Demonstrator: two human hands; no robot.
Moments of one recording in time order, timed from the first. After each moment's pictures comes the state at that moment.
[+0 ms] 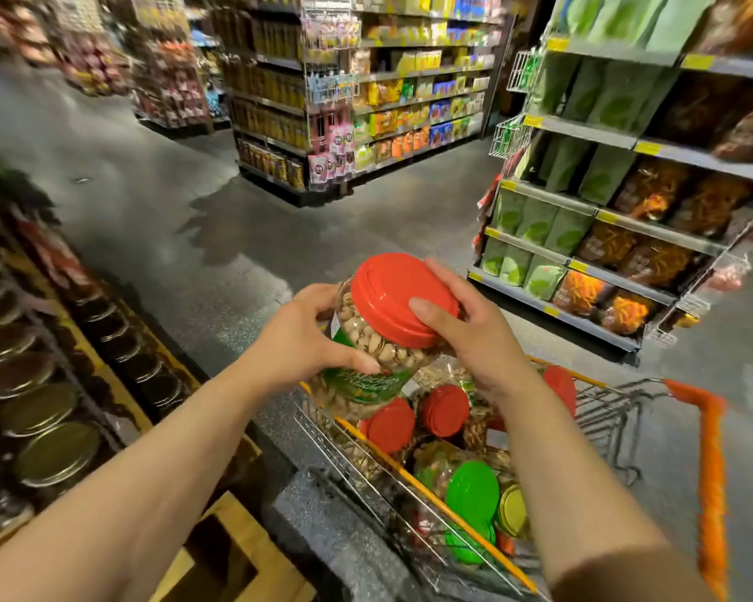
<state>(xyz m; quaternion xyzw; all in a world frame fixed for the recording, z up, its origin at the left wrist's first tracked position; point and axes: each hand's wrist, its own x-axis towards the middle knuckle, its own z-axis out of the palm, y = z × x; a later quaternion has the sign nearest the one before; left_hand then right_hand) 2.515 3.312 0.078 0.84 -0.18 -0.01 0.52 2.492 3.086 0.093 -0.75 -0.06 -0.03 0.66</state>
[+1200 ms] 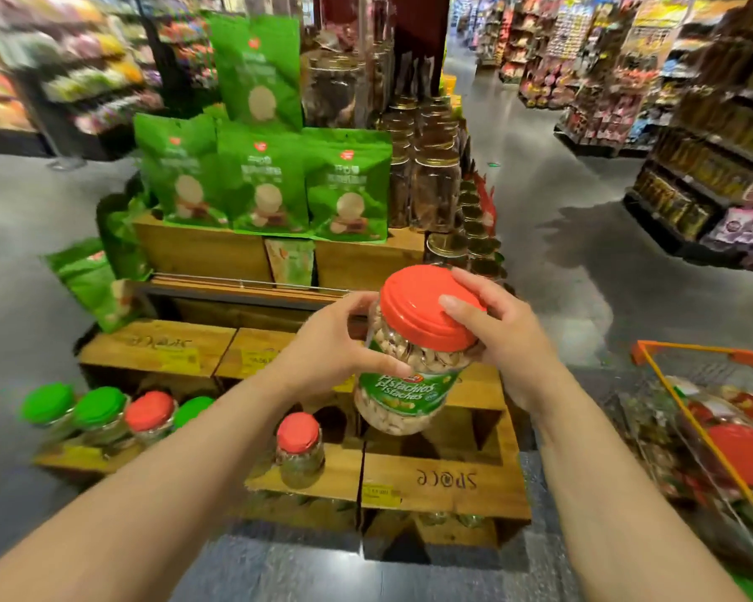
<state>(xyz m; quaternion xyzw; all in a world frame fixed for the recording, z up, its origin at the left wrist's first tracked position) 1.949 3.551 0.072 0.81 0.27 0.16 0.49 2.128 3.406 0.084 -0.67 -0.36 0.29 0.58</state>
